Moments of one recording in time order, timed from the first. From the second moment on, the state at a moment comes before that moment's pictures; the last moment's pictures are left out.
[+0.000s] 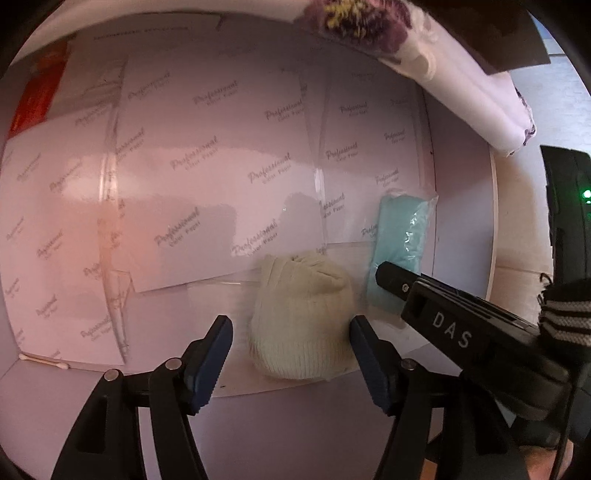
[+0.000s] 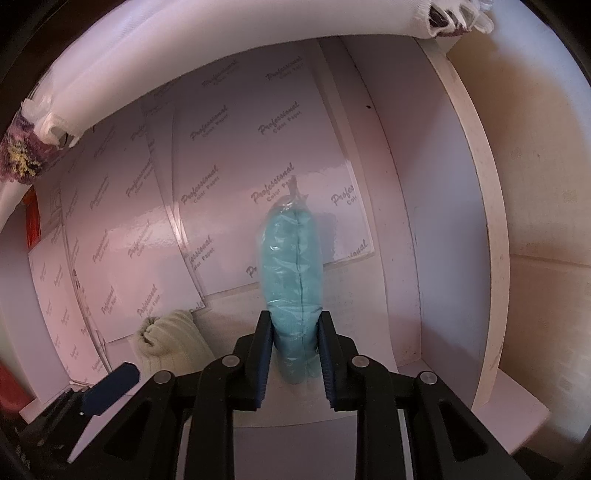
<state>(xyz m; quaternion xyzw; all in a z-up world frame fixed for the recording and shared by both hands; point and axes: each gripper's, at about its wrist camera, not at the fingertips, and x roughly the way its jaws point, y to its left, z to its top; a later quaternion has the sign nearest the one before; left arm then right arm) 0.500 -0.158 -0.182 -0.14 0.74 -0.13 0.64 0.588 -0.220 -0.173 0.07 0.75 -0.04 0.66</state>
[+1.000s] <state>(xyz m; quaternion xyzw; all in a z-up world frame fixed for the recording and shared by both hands) 0.476 -0.074 -0.167 -0.07 0.70 -0.02 0.71 0.584 -0.190 -0.176 0.01 0.75 -0.03 0.66</state>
